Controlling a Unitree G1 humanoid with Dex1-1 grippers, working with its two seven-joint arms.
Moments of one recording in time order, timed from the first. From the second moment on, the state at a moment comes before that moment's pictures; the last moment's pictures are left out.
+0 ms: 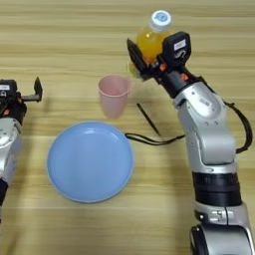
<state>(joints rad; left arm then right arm) -0.42 0.09 0.13 0.56 -0.04 -0.23 0.07 -0.43 -0.24 -0.09 -0.14 0.22 0.21 0.37</state>
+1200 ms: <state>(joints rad) -0.42 0.09 0.13 0.56 -0.04 -0.23 0.06 -0.64 -0.23 -0.12 0.82 0.06 -0.14 0.23</state>
